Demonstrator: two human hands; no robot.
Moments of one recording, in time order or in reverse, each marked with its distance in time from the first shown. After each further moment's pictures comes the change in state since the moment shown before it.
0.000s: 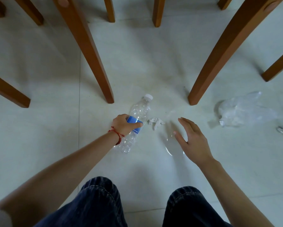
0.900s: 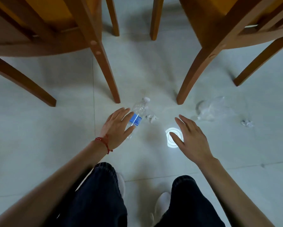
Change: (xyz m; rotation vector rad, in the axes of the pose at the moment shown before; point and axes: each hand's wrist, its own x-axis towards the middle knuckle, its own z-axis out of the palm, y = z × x) left_hand -0.145 0.060 -0.097 0.667 0.026 0.596; right_hand -0.057 -0.090 -0.124 -0.268 -0.044 -0.116
